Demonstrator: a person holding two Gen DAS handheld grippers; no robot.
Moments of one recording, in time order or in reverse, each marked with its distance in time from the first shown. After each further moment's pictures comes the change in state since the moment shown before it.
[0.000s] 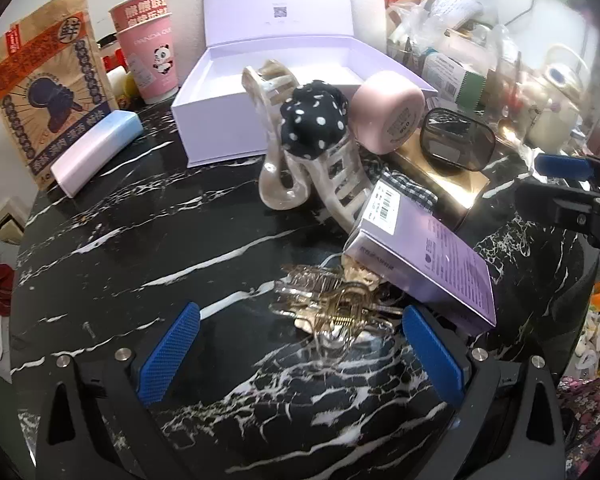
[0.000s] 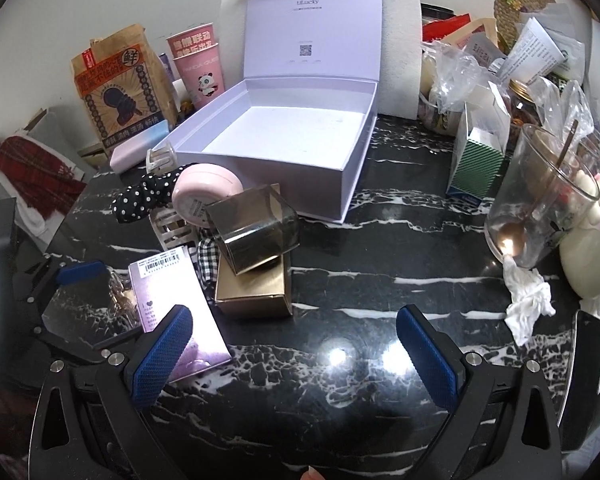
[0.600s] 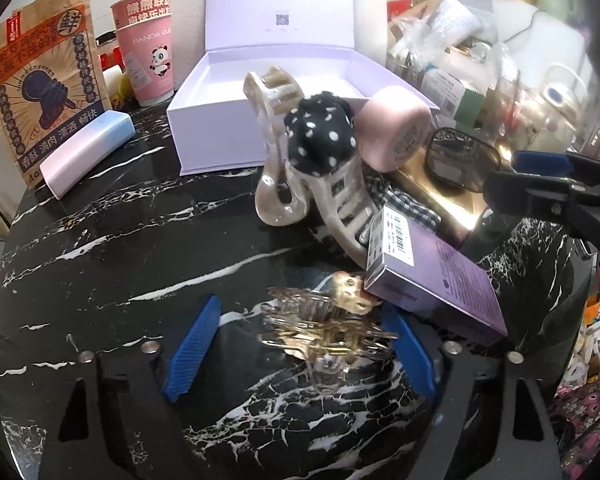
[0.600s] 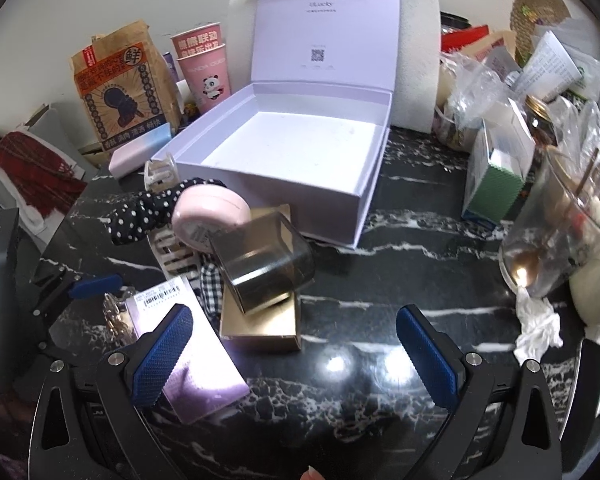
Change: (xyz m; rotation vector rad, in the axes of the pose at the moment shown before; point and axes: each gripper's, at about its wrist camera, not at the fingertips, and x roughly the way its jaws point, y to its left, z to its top) left arm 0.005 0.007 0.003 -0.041 -0.054 -0.049; right arm 0.014 0.010 0.021 -0.038 -0.016 0.007
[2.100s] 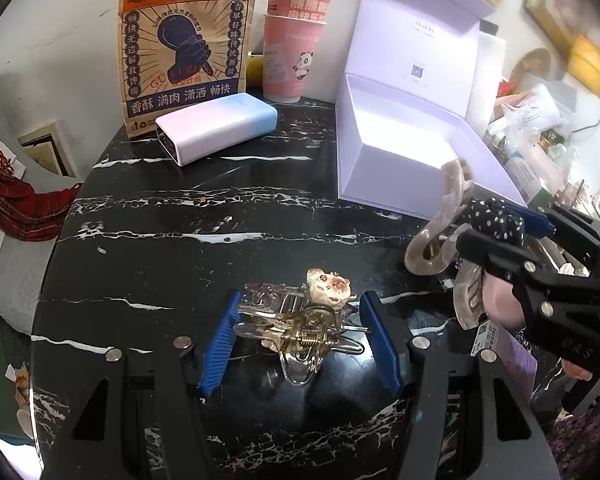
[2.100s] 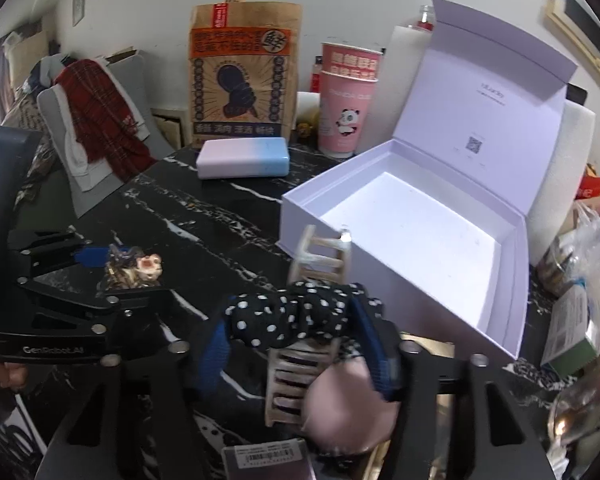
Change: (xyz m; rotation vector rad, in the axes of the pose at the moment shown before) left arm -0.035 0.098 0.002 -0.300 -0.046 0.091; right arm 0.039 0.105 0.036 -0.361 -0.112 0.087
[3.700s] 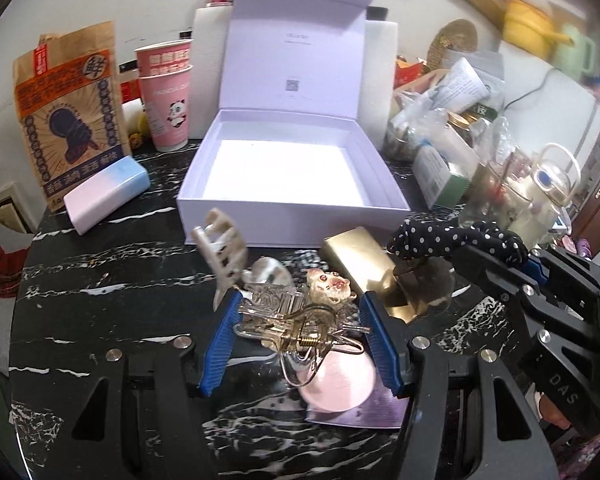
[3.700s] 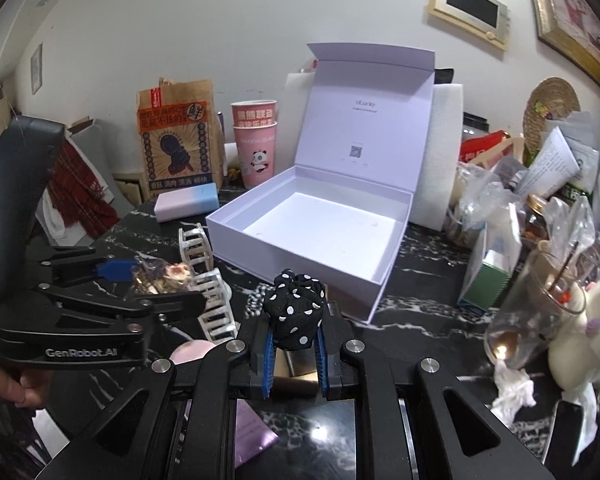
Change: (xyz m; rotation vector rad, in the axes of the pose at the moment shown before) left arm -0.026 -0.129 0.013 0.169 -0.045 -0.100; right arm -0.106 -0.058 -0.058 0.195 -0.171 -0.107
